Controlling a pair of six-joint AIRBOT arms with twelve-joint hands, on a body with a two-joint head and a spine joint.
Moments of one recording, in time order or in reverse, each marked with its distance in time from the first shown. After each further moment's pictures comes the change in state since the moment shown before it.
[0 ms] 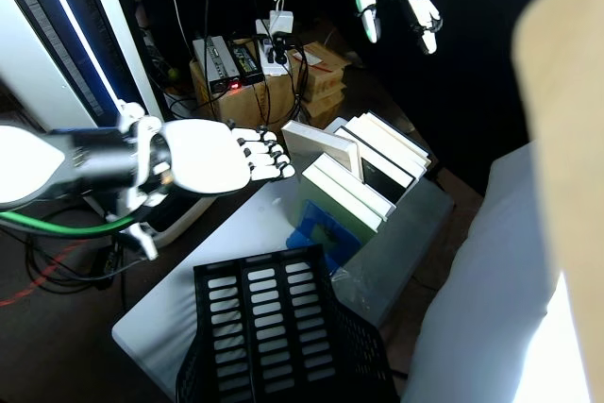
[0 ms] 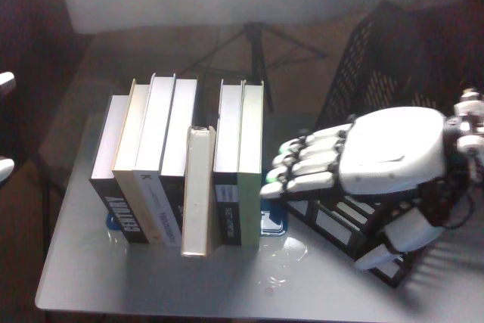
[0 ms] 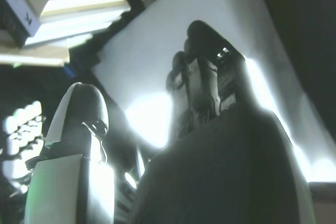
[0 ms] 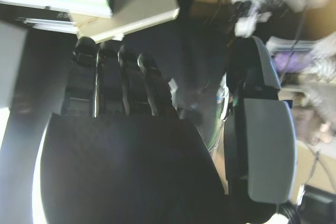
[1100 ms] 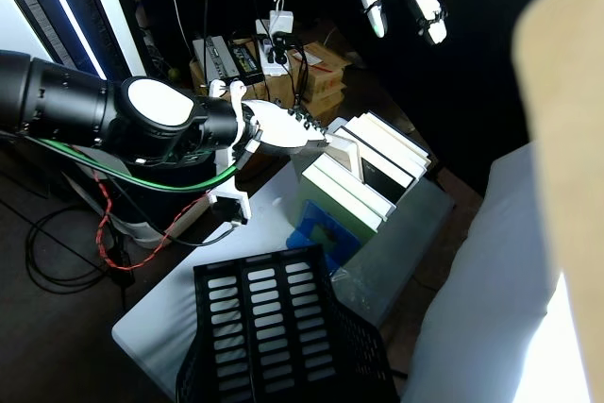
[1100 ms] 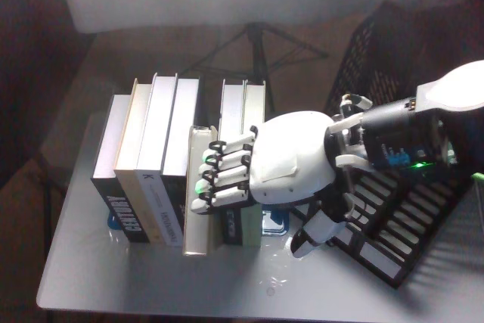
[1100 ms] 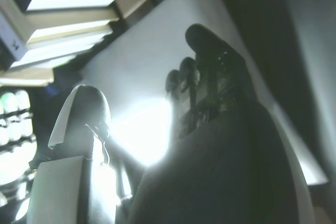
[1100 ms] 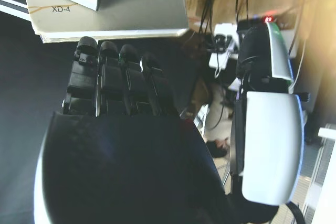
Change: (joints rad) left arm 0.082 -0.003 -0.009 -0.121 -0.055 -0.011; right arm 0.079 -0.270 0.134 -0.275 -0.105 0.027
